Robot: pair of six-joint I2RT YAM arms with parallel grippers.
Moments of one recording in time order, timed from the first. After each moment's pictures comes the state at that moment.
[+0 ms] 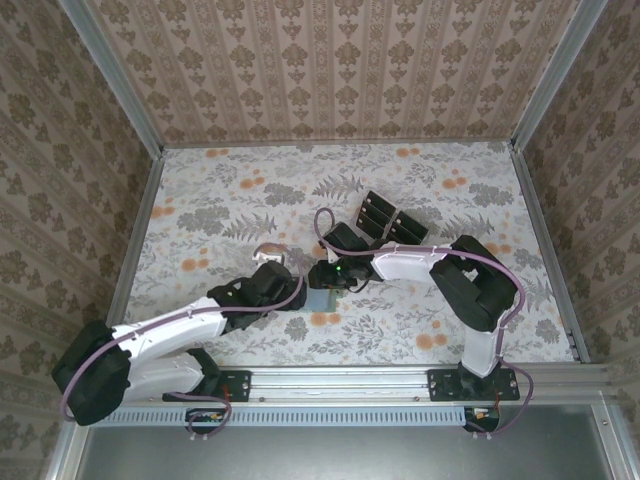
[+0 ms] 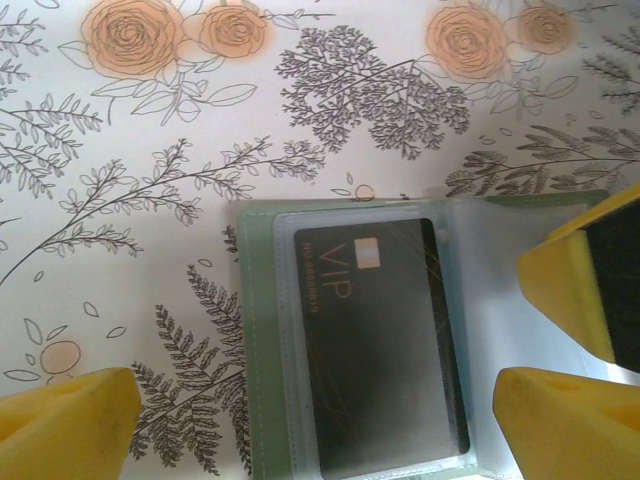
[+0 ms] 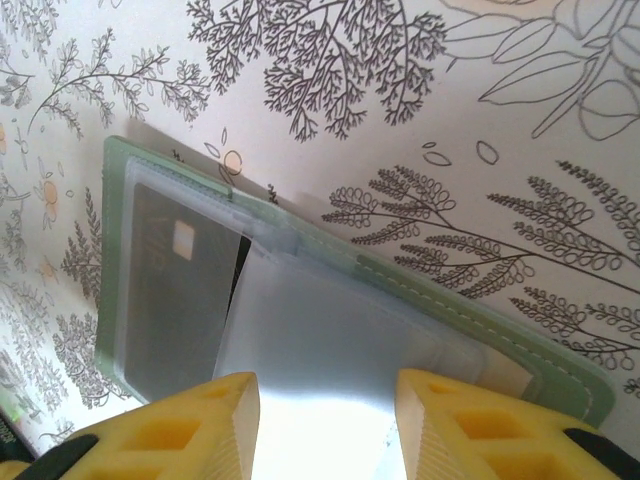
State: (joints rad) left arm -0.90 1.10 0.49 -0.32 -0.30 -0.64; right arm 0.76 1.86 1.05 -0.20 -0.32 0.69
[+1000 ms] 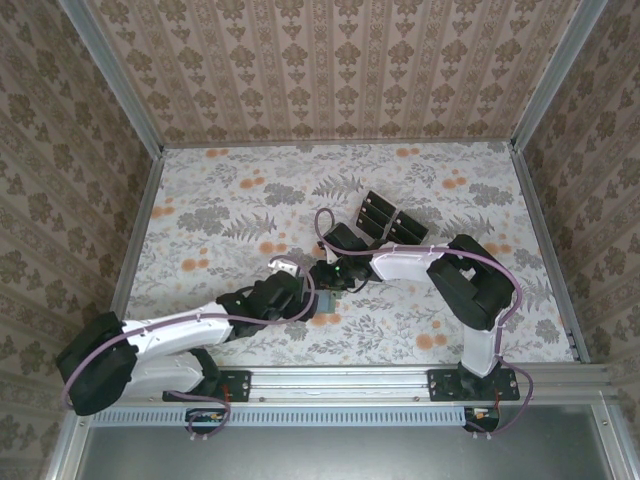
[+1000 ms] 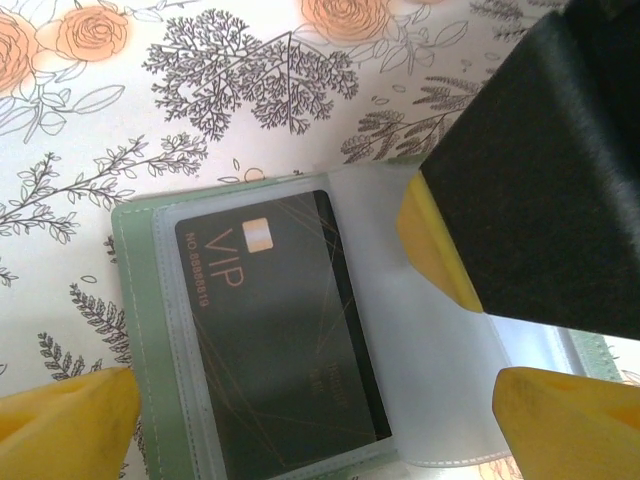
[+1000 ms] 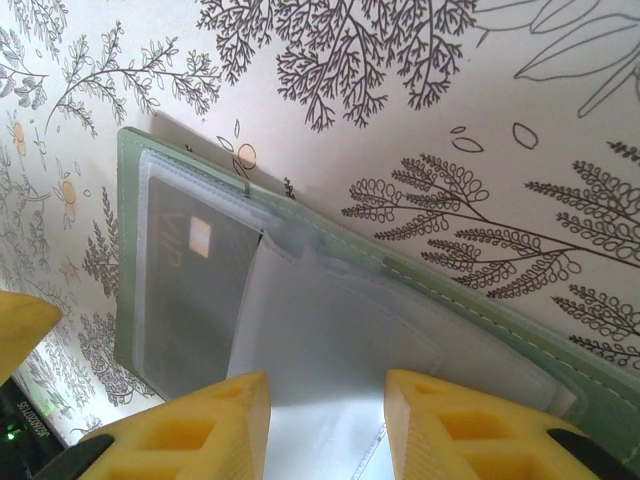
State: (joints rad) left arm -1.00 1.16 0.45 -0.19 -0.30 -0.55; right arm 0.76 1.87 1.05 -0.17 -0.35 0.74
